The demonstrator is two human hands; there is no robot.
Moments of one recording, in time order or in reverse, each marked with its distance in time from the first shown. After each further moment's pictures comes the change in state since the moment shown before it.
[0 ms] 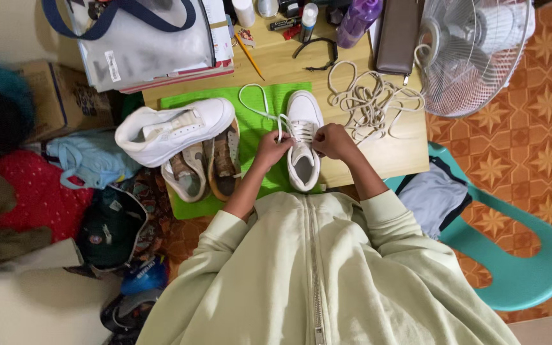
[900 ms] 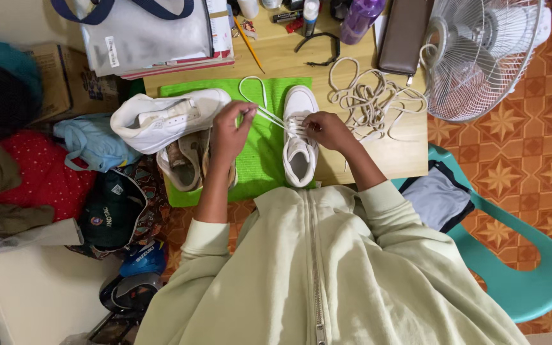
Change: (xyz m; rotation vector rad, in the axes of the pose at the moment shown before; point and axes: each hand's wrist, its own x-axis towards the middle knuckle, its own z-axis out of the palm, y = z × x) left_hand -0.065 0.182 -0.080 0.308 0.286 0.627; right_hand 0.022 0.024 -0.006 0.137 0.028 -0.365
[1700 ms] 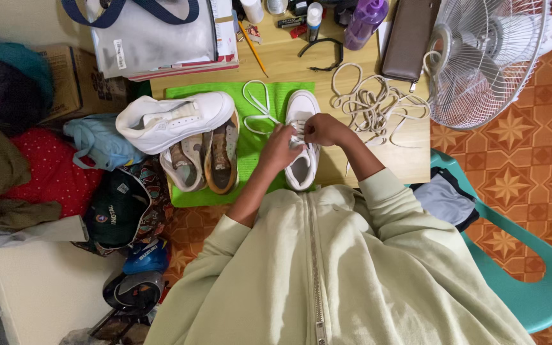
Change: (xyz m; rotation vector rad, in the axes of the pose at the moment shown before) left_hand -0.050 -0.030 0.114 0.174 -0.316 -0.313; right_hand 0.036 0.019 0.003 -0.216 -0.400 0.243
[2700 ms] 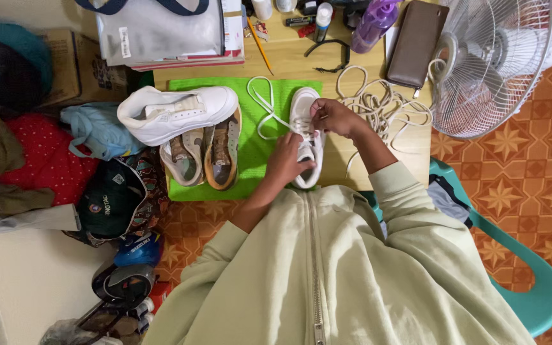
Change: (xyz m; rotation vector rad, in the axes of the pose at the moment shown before) left_hand -0.031 0.042 -0.005 0.150 0.010 0.112; right_hand -0.008 -0.006 -0.041 0.801 -0.057 -0.068
